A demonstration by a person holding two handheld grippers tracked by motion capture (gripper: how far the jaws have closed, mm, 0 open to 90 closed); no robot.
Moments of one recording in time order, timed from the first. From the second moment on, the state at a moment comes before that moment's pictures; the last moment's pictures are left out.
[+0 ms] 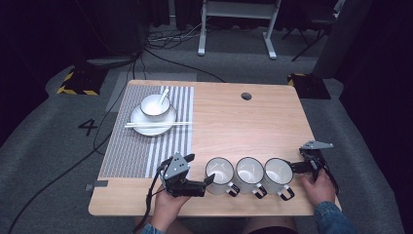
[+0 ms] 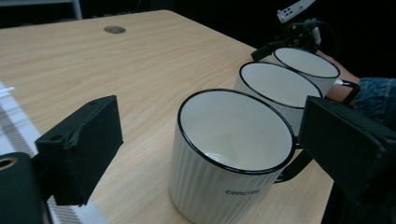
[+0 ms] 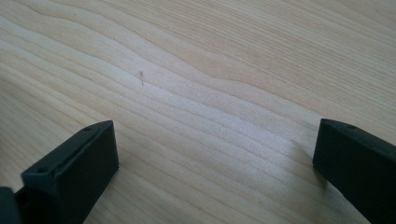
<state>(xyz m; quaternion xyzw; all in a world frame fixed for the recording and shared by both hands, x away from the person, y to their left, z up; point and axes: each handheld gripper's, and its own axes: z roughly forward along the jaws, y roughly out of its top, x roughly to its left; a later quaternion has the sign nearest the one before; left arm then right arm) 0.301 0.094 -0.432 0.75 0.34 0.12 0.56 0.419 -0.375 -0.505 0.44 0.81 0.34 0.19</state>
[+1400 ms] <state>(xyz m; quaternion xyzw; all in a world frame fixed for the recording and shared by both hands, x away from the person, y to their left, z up) 0.320 0.029 -0.498 0.81 0.35 0.11 0.46 0.418 -0.375 -0.505 0.44 0.81 0.34 0.19</state>
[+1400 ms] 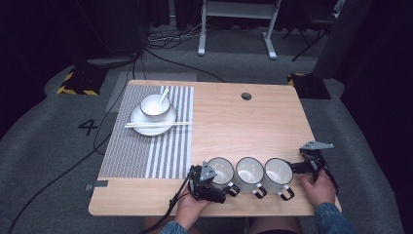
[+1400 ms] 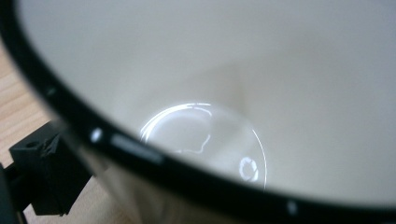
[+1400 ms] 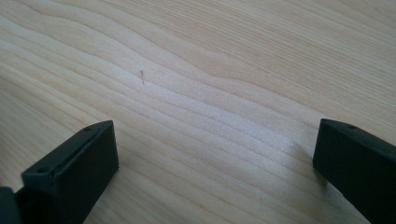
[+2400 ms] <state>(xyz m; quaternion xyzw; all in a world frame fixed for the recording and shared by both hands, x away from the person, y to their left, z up) 0.313 0.030 -0.485 0.79 0.34 0.17 0.47 0.417 -0.375 -0.505 0.44 0.81 0.34 0.19</state>
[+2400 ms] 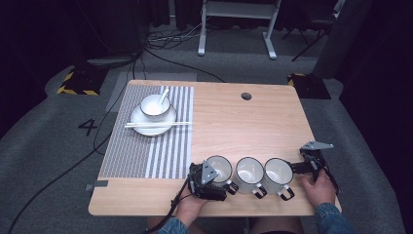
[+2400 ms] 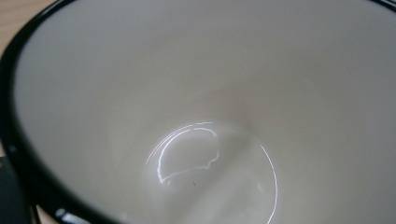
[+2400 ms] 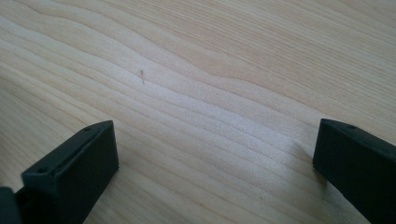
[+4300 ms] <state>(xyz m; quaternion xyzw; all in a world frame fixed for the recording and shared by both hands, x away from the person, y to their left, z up) 0.342 0.153 -0.424 0.71 0.46 0.32 0.44 0.417 -0.375 -0.505 0.44 0.81 0.34 0.19</state>
